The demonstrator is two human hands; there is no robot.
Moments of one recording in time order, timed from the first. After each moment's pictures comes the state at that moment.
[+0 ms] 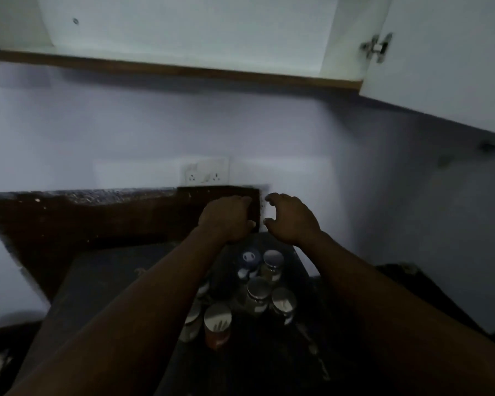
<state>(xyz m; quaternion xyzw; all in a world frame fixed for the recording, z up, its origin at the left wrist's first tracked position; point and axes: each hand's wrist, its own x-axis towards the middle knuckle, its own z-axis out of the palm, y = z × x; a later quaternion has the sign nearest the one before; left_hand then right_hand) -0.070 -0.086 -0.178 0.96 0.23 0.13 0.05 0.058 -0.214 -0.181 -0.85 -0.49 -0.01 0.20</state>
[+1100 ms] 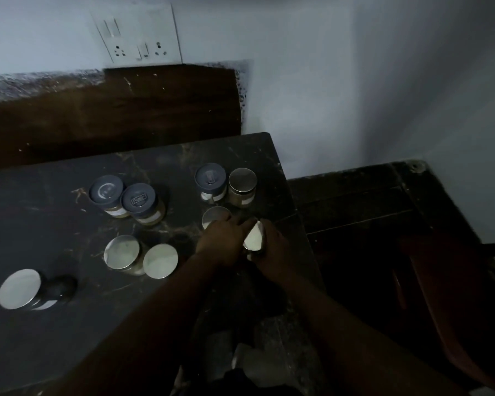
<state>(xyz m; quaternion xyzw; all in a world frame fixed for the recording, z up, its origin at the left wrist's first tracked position) 0.029 -0.170 -0.447 0.98 0.17 -0.09 0.11 0.125 -0.308 -0.496 -0.85 -0.31 0.28 0.32</state>
